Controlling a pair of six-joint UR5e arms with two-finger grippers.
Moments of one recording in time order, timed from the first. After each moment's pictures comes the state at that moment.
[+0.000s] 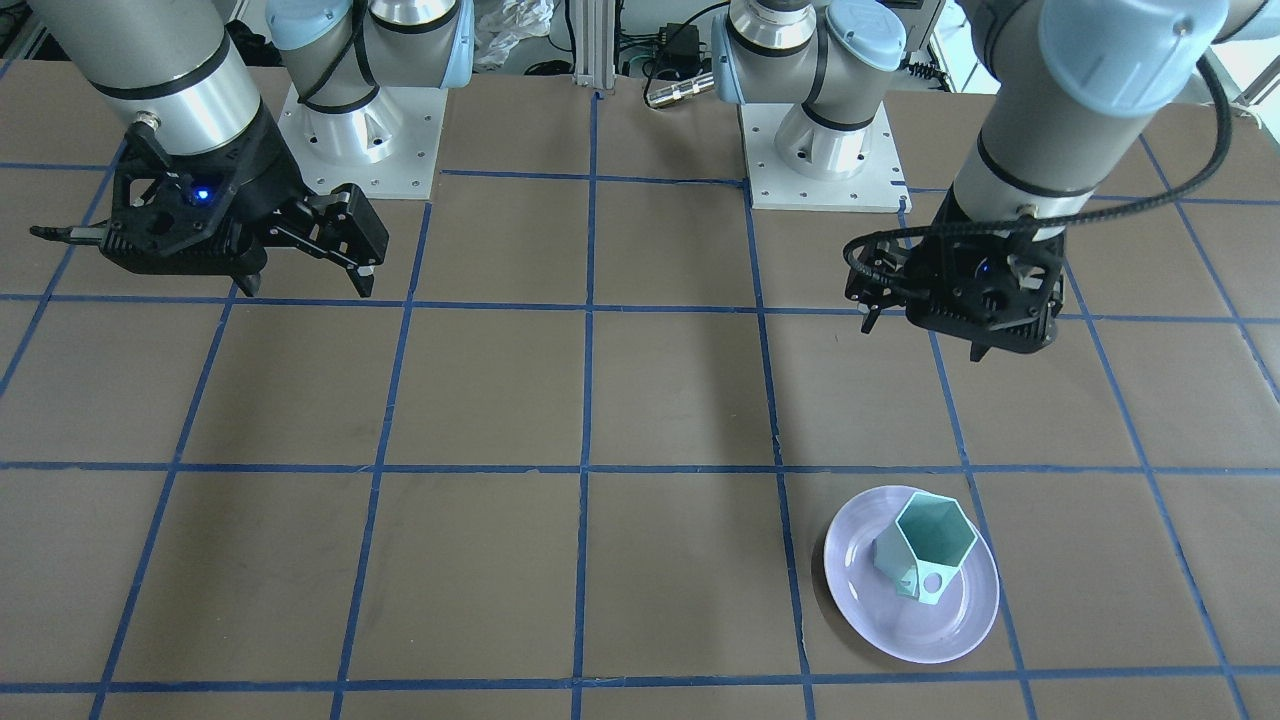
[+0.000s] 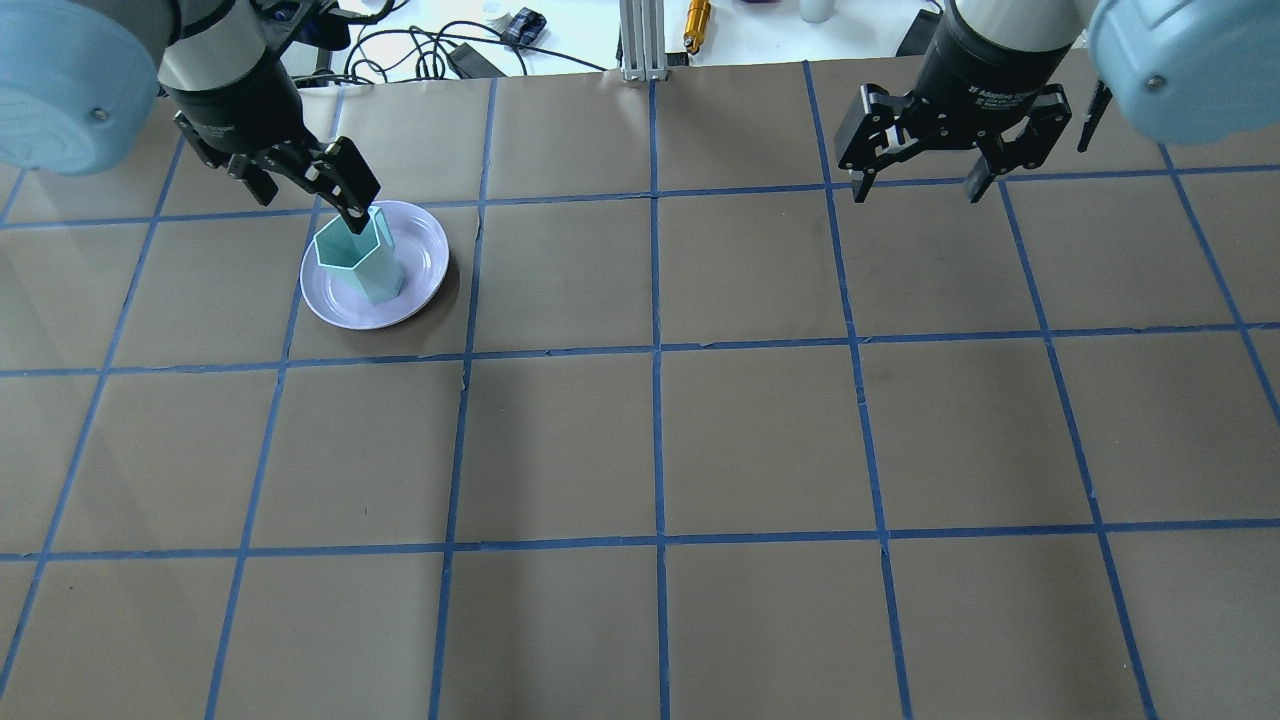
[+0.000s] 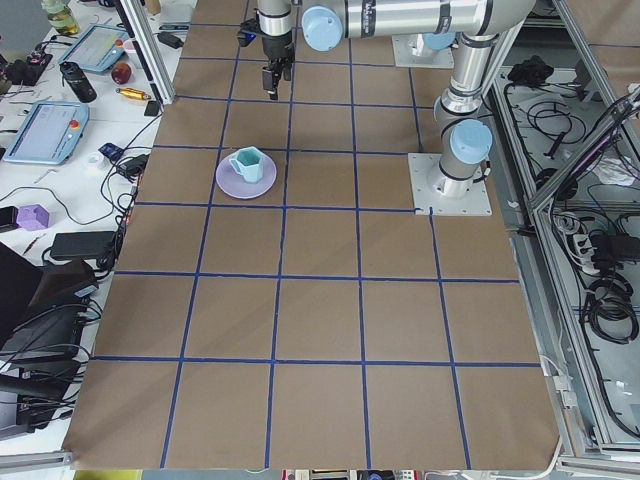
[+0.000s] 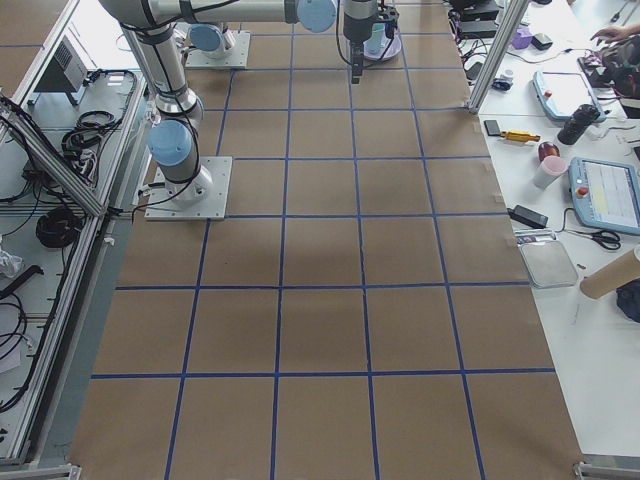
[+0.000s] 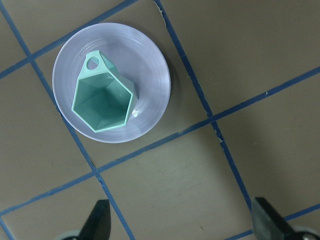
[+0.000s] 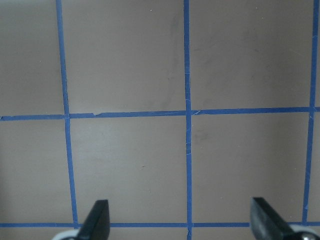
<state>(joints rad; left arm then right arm) -1.52 -1.67 -1.50 -1.53 1.63 0.33 1.58 -1.51 1.50 -1.60 -1.52 0.04</state>
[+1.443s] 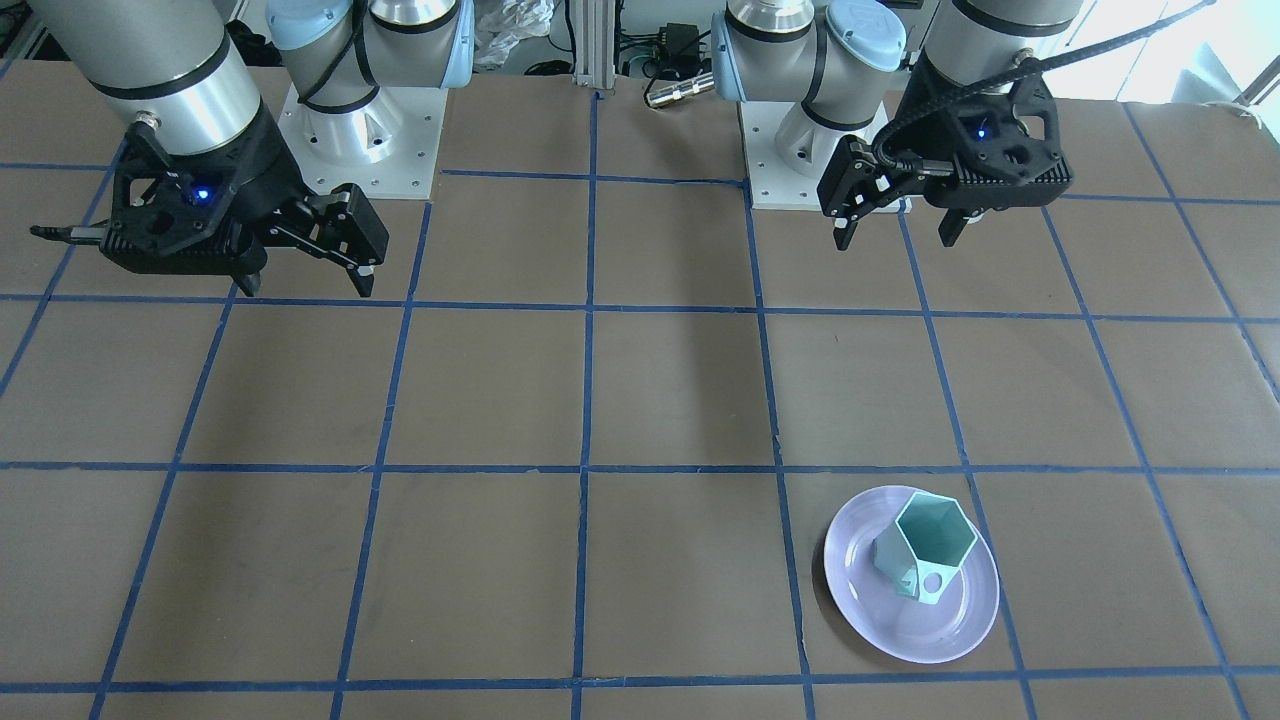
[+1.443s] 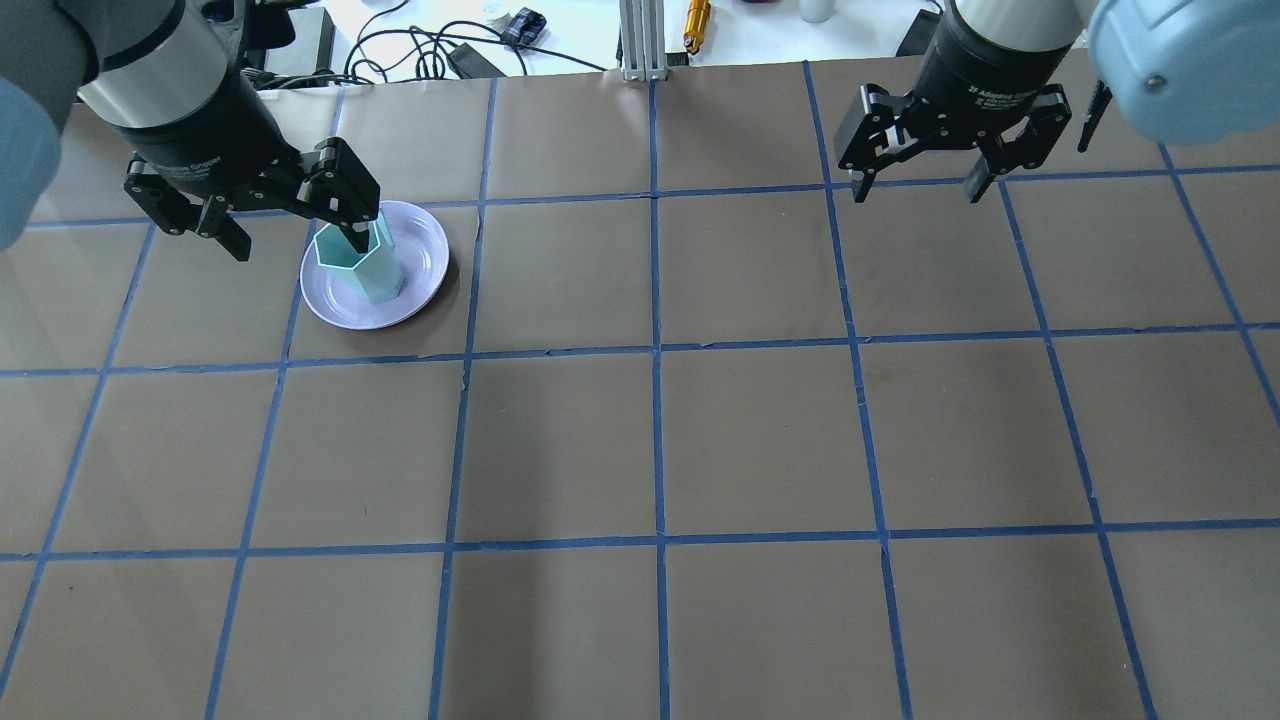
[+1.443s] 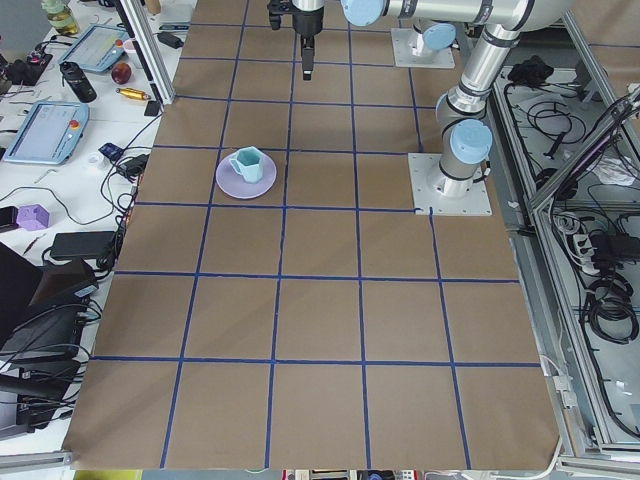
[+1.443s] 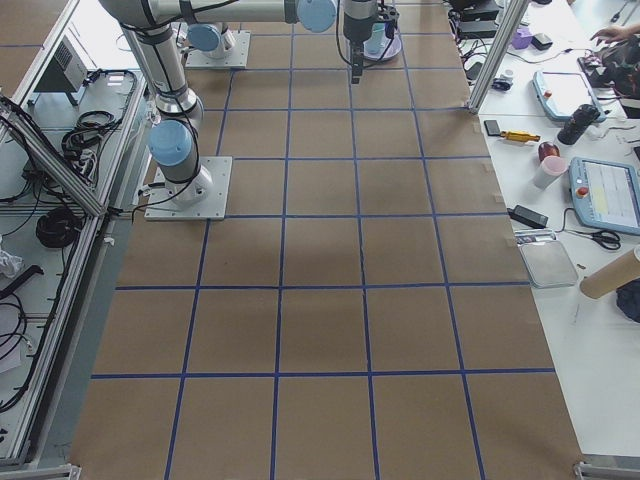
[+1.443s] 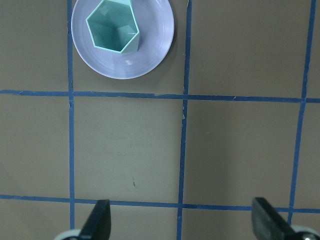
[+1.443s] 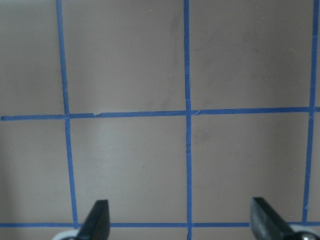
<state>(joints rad) -1.55 -1.52 -1.57 -1.59 1.60 -0.02 1.58 -1.51 1.50 -1.60 -1.52 0.04</state>
